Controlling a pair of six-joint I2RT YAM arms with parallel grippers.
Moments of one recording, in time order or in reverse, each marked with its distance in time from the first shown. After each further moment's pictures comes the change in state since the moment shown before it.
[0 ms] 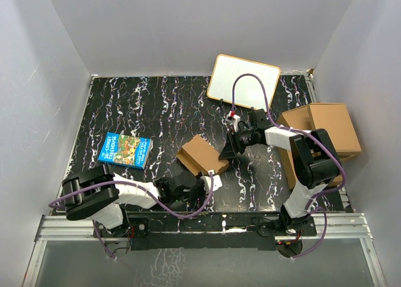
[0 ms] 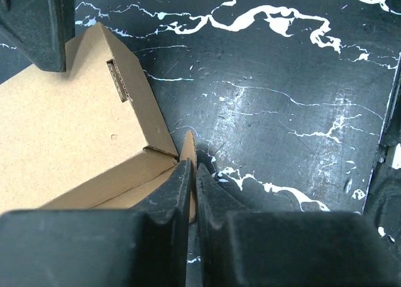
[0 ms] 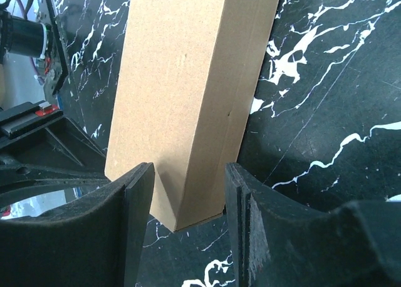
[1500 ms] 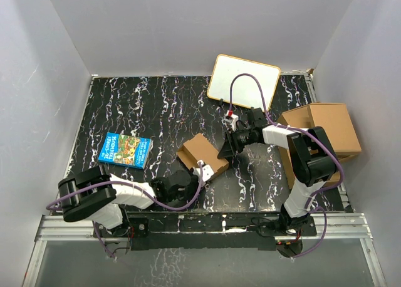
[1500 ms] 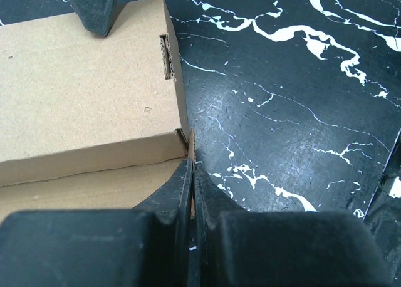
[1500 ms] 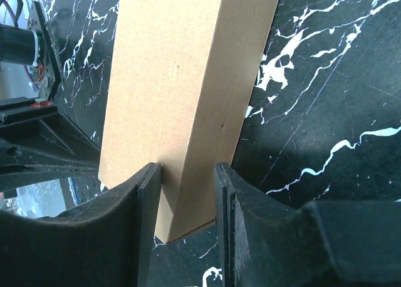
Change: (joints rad) left arm 0.042 -0.031 -0.054 0.056 -0.070 -0.226; right arm 0.016 0.034 0.032 -0.005 0.055 0.033
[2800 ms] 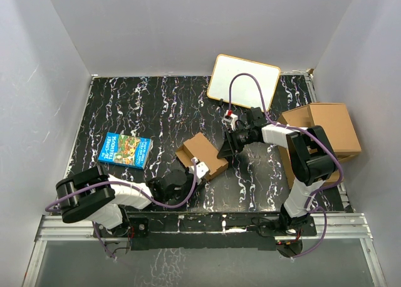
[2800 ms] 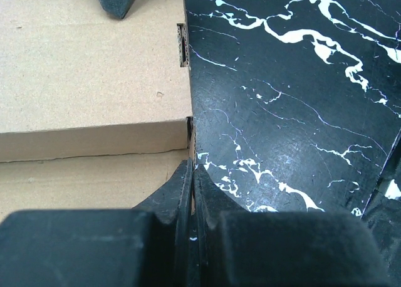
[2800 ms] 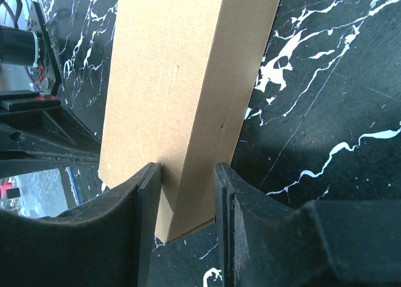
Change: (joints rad) left arm 0.038 -0.018 -0.045 0.045 0.016 -0.080; right arm 0.003 0.013 0.019 -0.021 0.005 0.000
